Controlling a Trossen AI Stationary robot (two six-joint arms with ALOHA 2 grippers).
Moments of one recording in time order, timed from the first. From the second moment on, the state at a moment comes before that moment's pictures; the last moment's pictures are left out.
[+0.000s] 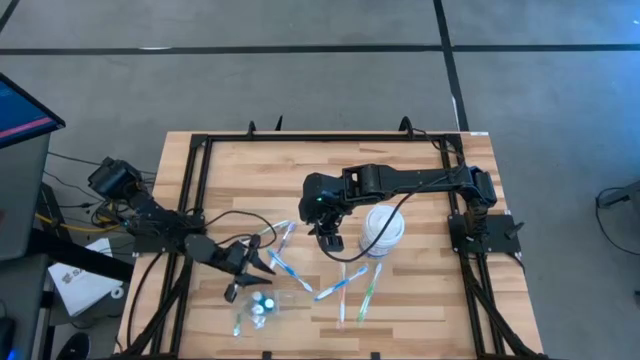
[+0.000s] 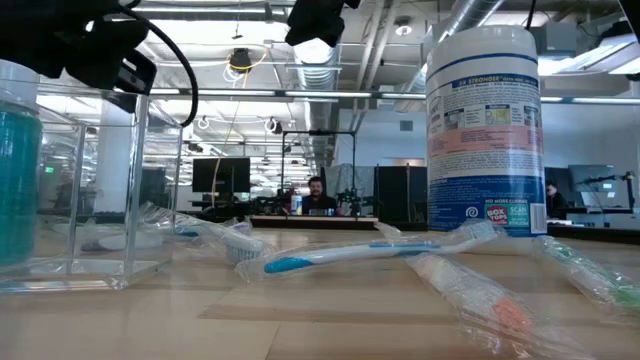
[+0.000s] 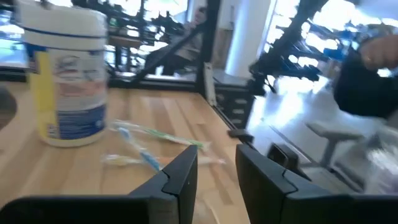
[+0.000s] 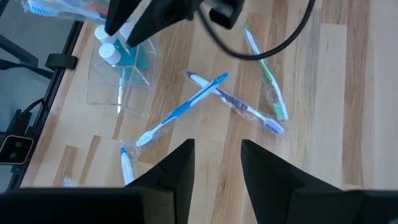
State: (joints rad) left arm -0.61 1.34 0.17 1.12 -0.31 -0.20; right arm 0.06 1.94 1.93 -0.93 -0.16 -0.08
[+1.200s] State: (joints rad) left arm -0.31 0.97 0.16 0.08 -0.48 -0.67; right arm 0.10 1.94 1.93 -0.94 -0.16 -0.03
